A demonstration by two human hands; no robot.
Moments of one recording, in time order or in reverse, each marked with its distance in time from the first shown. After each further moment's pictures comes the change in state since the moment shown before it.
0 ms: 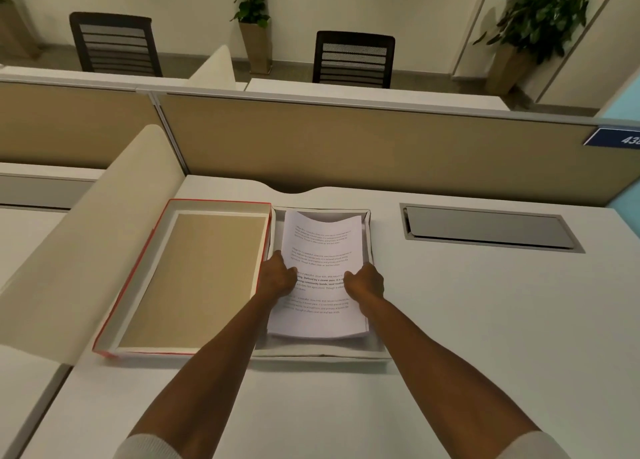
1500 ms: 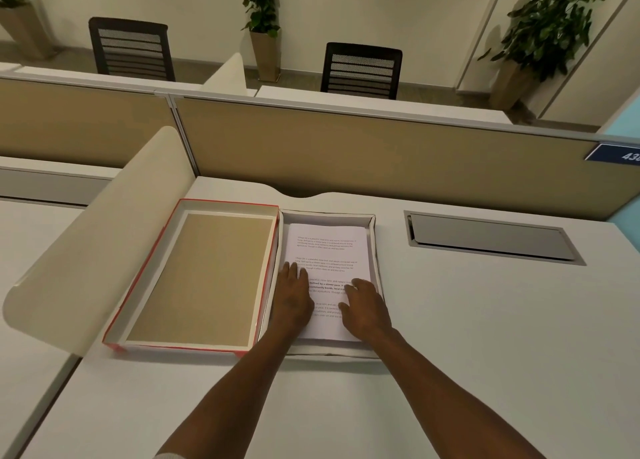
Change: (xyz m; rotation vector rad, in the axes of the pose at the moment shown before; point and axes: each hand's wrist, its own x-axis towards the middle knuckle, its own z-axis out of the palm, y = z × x) left_hand -0.029 -0.034 0.043 0.433 0.114 0.291; right_hand -0.033 0.042 0.007 -0.640 -0.002 -0.570
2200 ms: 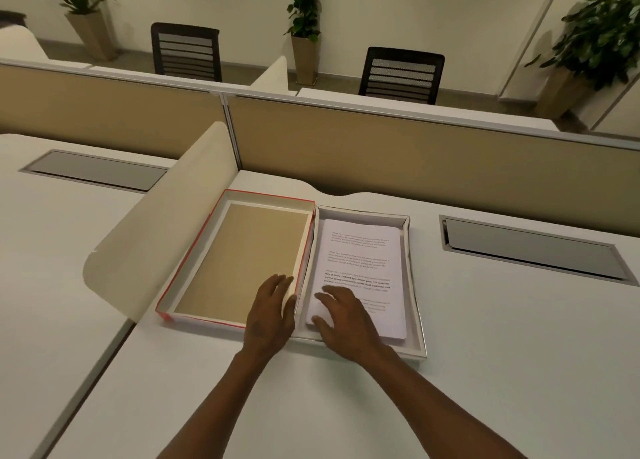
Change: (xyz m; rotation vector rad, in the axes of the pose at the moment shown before) left_hand -0.094 -0.073 -0.062 -0.258 0.264 -0.029; right_hand -0.048 -0.084 0.021 0.184 0.019 -0.339
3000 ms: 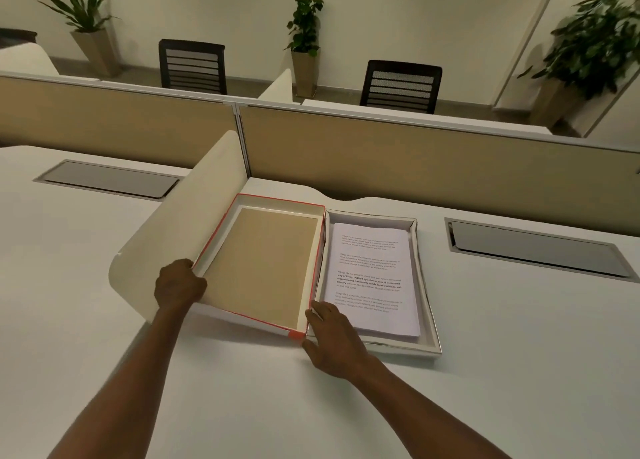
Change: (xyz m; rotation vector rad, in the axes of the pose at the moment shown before) left_hand 0.070 -0.110 -0.149 0.166 0.147 -0.558; right_hand -0.013 -0.039 0.043 -0.149 -0.118 -0.103
